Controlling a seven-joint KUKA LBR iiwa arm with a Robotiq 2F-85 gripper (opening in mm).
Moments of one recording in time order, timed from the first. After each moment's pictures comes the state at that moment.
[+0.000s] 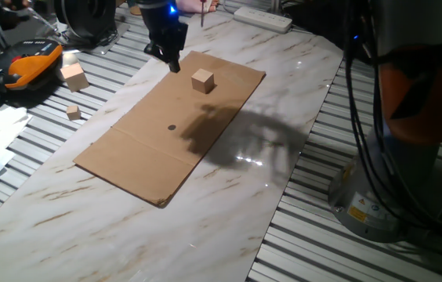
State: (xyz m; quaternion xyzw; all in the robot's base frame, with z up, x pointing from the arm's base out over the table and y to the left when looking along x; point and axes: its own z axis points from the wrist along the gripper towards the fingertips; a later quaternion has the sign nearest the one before) arm 0.515 0.000 0.236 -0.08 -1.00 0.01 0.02
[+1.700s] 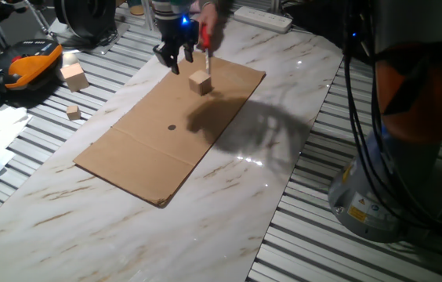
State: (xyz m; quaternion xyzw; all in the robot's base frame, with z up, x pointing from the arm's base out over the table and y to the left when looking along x) arm 0.547 -0.084 0.181 -0.09 -0.99 0.04 -0.02
